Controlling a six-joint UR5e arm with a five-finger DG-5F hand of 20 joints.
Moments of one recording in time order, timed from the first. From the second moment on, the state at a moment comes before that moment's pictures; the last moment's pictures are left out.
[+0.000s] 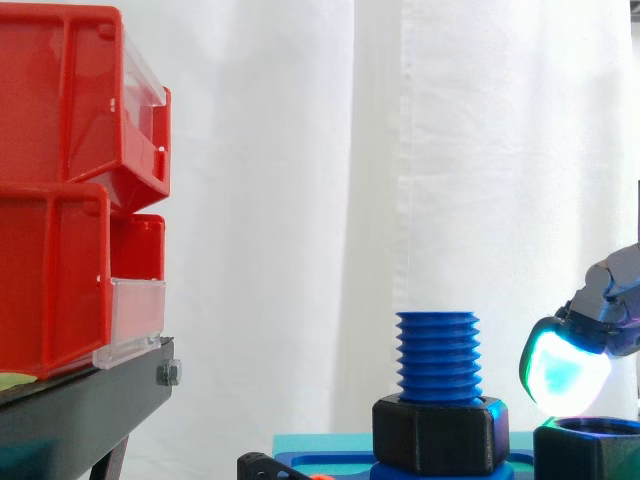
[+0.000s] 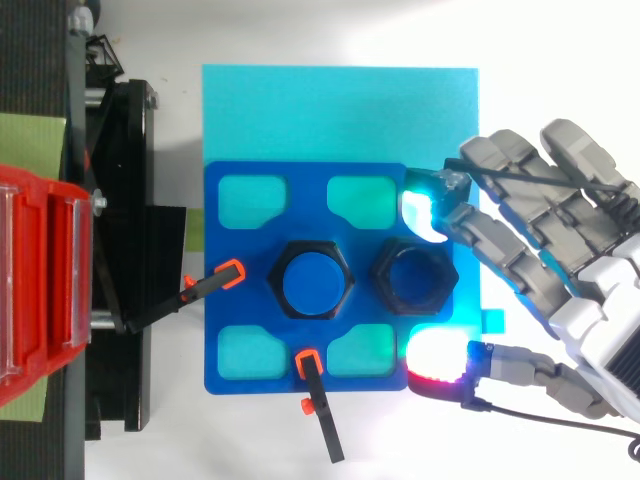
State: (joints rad) arm 0.54 -2.06 -1.62 -2.39 -0.44 -1.73
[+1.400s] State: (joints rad) arm 0.52 -2.07 -1.62 -2.45 -0.47 -1.63
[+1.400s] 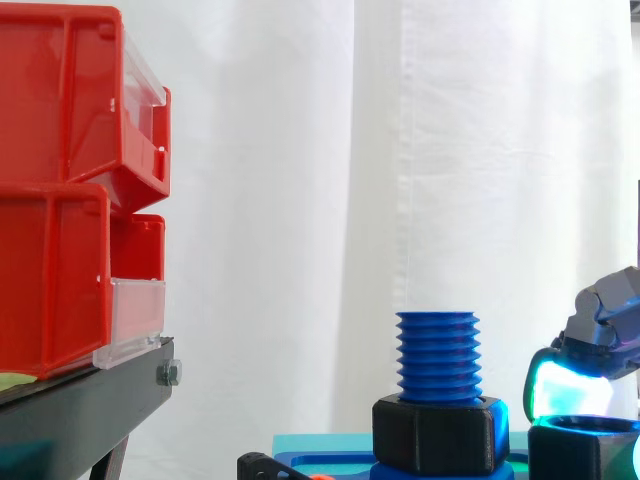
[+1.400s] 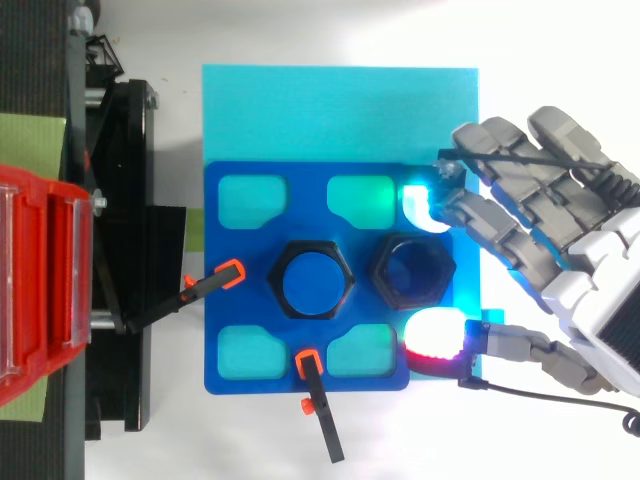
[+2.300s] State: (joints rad) arm 0.51 -2.05 -1.59 -2.54 -0.49 -1.59
